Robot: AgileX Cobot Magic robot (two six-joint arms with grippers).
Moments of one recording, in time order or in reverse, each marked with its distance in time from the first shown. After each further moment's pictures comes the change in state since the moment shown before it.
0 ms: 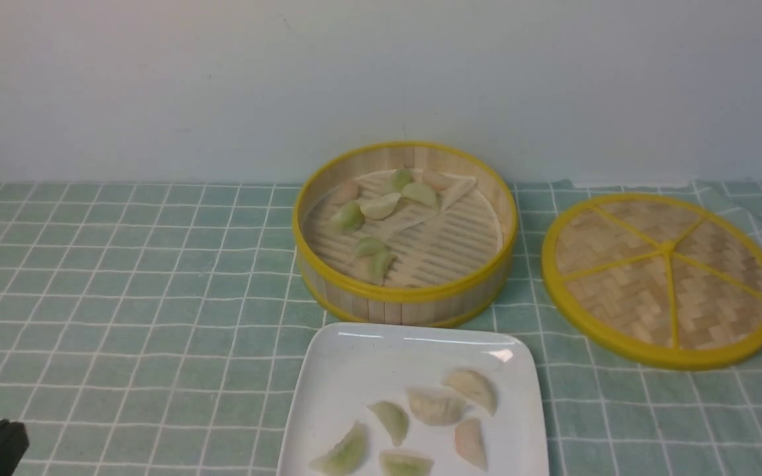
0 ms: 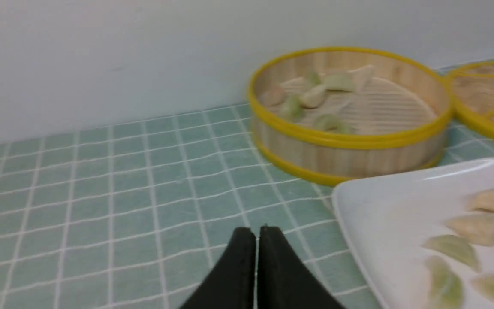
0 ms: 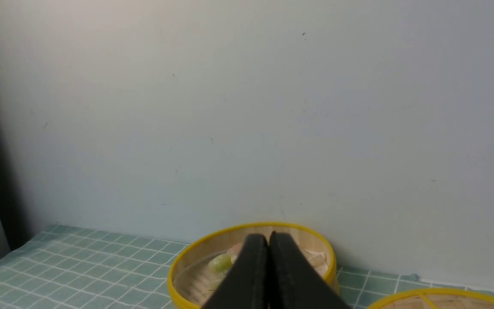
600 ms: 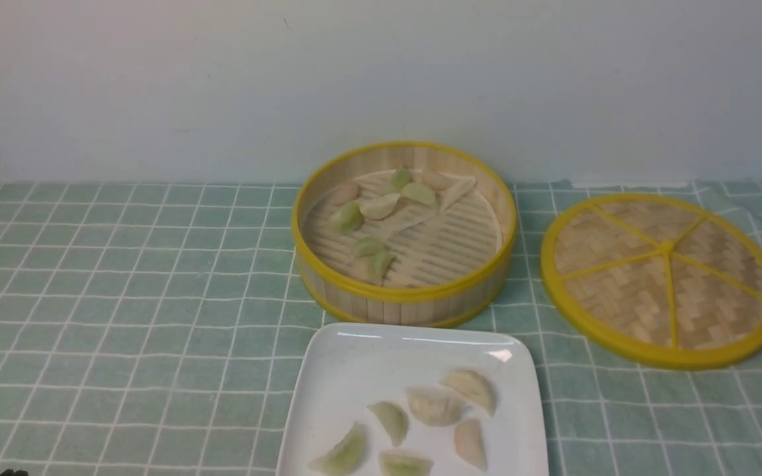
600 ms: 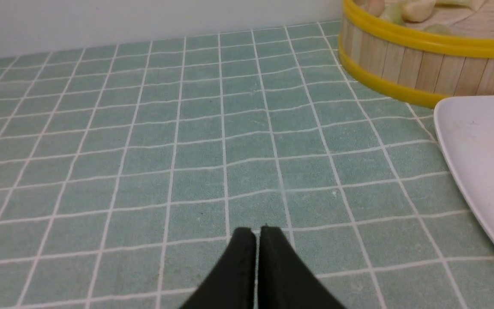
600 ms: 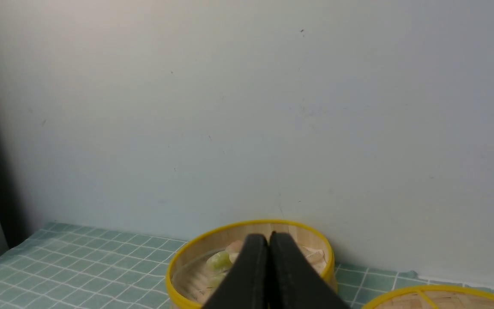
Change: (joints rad) right arm 0.000 0.000 0.000 0.000 0.005 0.000; left arm 0.104 -0.075 0.145 0.022 0.026 0.005
